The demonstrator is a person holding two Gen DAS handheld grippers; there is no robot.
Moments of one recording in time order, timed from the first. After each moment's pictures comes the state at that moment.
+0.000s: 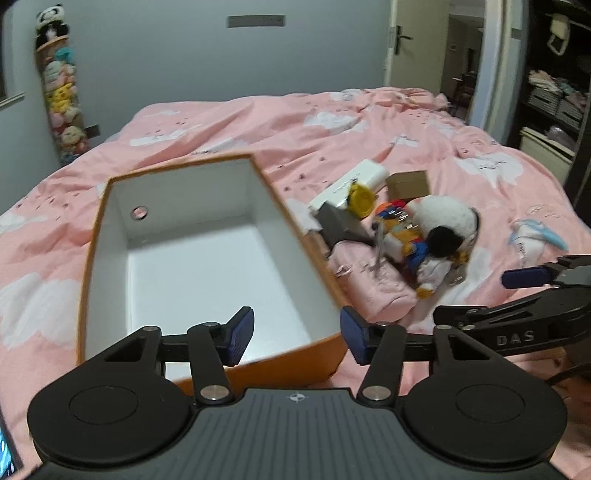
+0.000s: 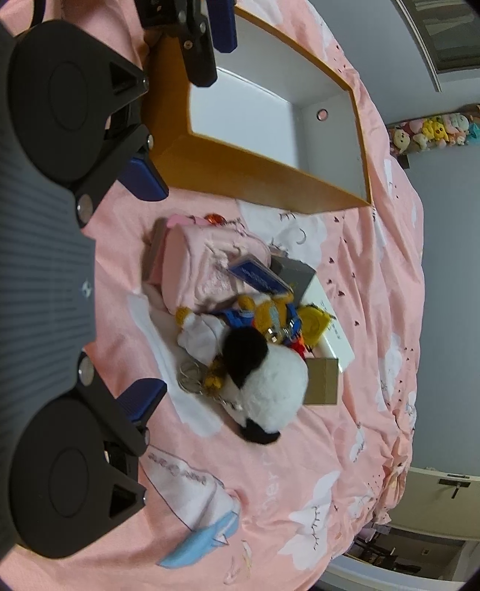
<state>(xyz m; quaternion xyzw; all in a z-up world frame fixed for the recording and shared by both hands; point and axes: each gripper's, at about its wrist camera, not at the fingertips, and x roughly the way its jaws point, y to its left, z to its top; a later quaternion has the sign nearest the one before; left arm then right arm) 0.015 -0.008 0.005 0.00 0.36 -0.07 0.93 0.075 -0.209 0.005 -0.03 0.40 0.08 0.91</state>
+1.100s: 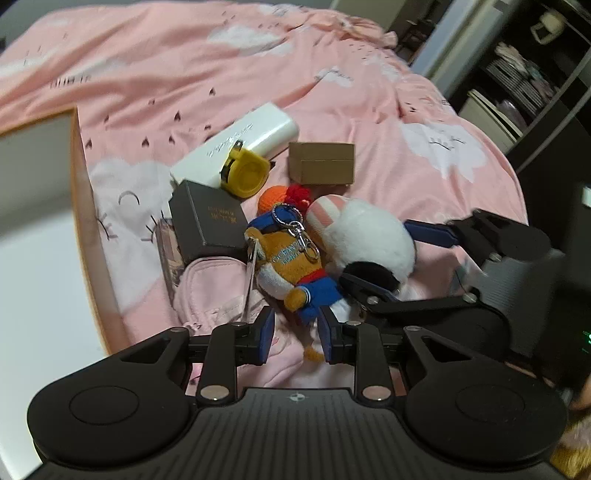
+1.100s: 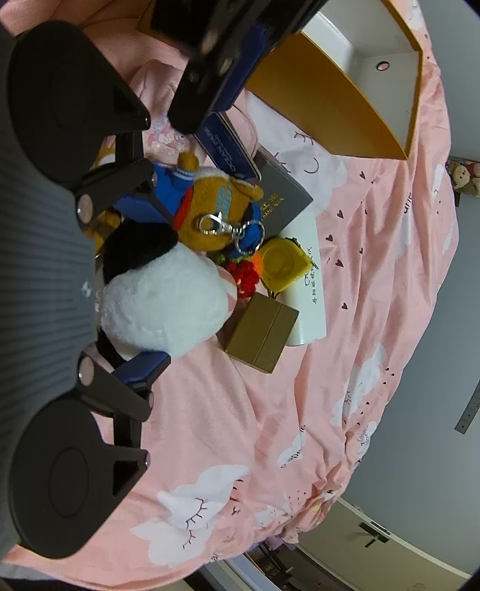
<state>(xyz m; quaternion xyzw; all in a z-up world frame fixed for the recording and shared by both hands) 0.173 -0.085 -0.027 -0.10 0.51 -0.20 0.83 0.197 -0.250 -0.011 -0.21 0.39 0.11 0.89</state>
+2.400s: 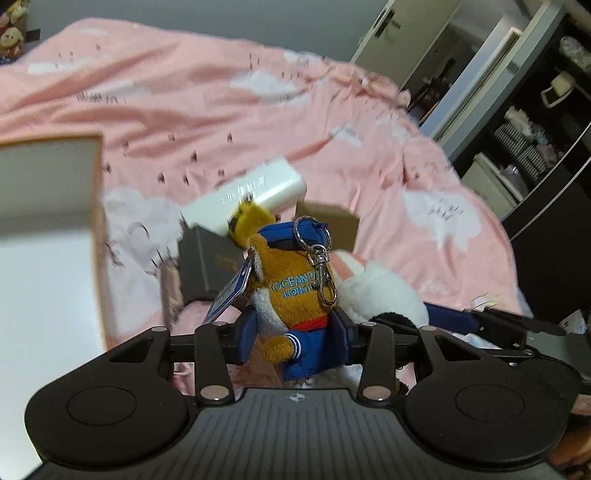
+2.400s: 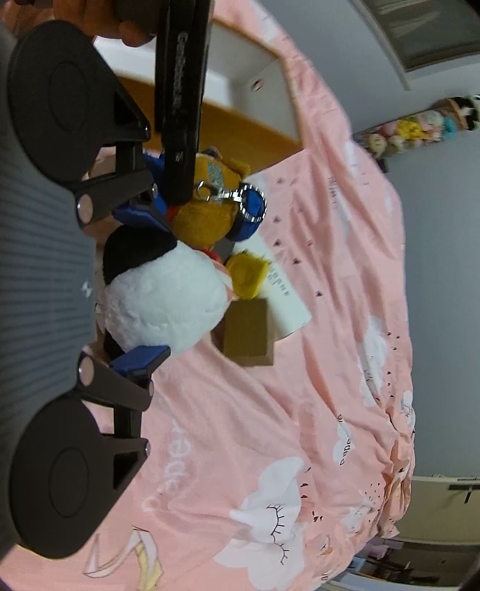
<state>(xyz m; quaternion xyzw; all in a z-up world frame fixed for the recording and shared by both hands) 0.164 -0.066 0.000 -0.17 0.43 -0.18 0.87 0.180 -0.292 0.033 0.03 0.39 0.13 0.91</state>
